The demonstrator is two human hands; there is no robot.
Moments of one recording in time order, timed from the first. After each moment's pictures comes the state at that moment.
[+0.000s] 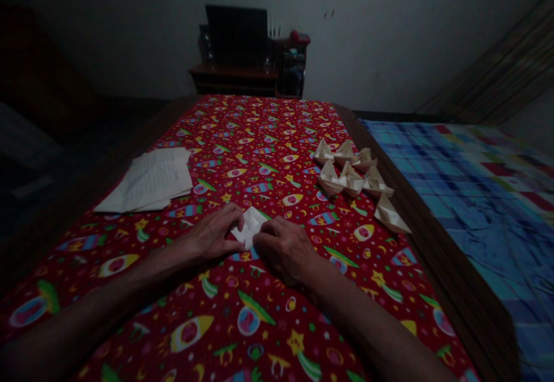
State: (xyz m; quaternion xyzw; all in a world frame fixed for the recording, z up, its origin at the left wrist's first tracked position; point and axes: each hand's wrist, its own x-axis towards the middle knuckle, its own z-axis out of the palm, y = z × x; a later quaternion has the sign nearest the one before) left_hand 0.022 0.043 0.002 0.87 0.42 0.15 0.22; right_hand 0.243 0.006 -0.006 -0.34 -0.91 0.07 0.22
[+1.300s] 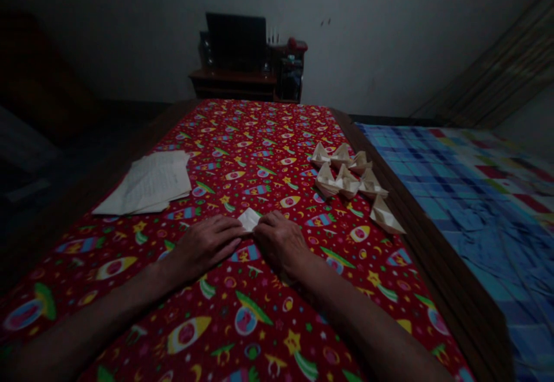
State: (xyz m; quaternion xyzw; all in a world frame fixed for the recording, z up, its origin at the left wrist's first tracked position) left_hand 0.014 0.021 -0.001 0.93 0.32 0.20 0.03; right_hand 0.235 0.019 -0.016 -0.39 -0.88 0.09 0.26
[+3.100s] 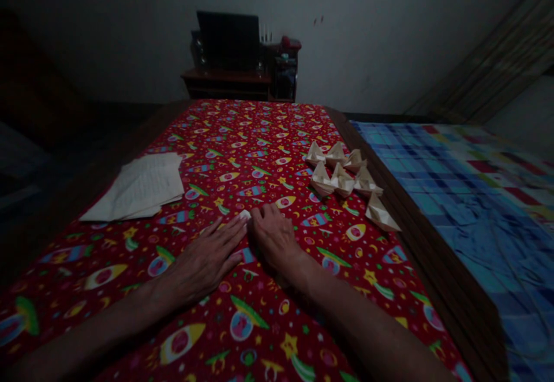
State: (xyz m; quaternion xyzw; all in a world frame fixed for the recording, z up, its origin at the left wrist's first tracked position) left_hand 0.029 0.004 -0.008 0.93 0.35 0.11 -0.02; right_hand 0.216 0.025 -0.007 -0.52 -0.85 -0.04 0.11
